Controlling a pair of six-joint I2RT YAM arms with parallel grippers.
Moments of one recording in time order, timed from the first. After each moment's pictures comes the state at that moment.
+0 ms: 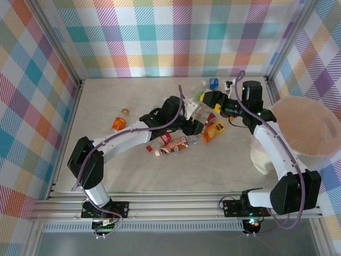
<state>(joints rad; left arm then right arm) -0.82 1.71 1.37 -0.22 0.26 -0.15 0.18 1.30 1.15 -0.35 -0.75 0.67</state>
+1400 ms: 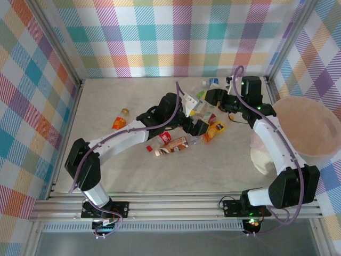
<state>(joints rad) -0.81 1.66 1.37 -0.17 0.32 -0.15 0.18 1.35 1.26 -0.44 -0.65 0.59</state>
